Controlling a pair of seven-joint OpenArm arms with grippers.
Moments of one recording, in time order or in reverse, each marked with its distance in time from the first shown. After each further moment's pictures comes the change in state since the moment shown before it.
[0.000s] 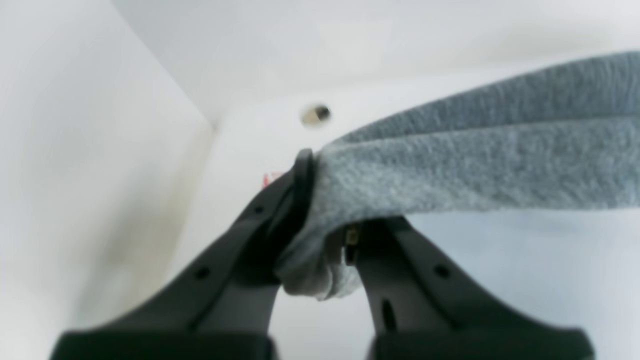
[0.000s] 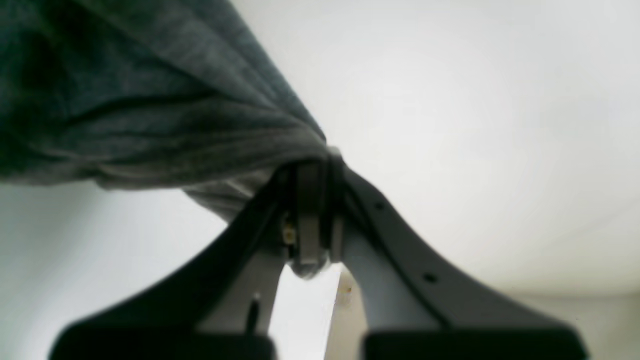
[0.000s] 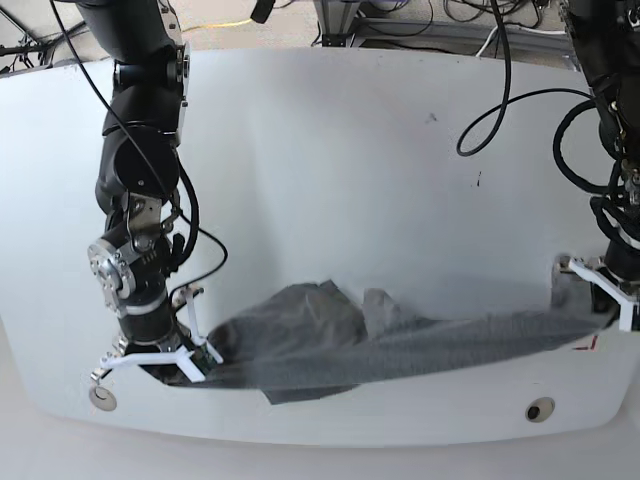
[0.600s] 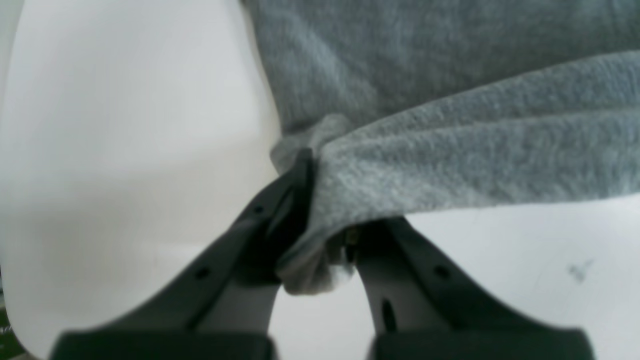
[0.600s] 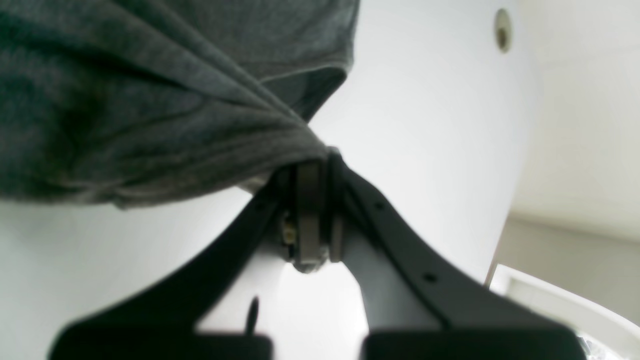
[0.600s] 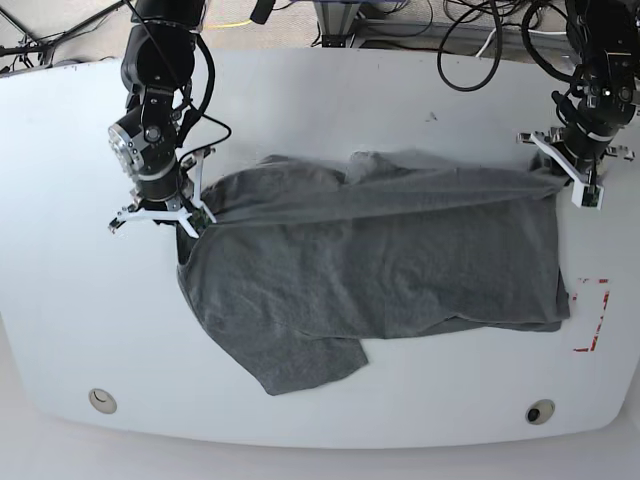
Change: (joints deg) left arm 29.3 5.0 -2.1 0.6 -0.3 -0.2 -0.2; right arm -29.4 -6.5 12.5 1.2 0.0 0.5 6.2
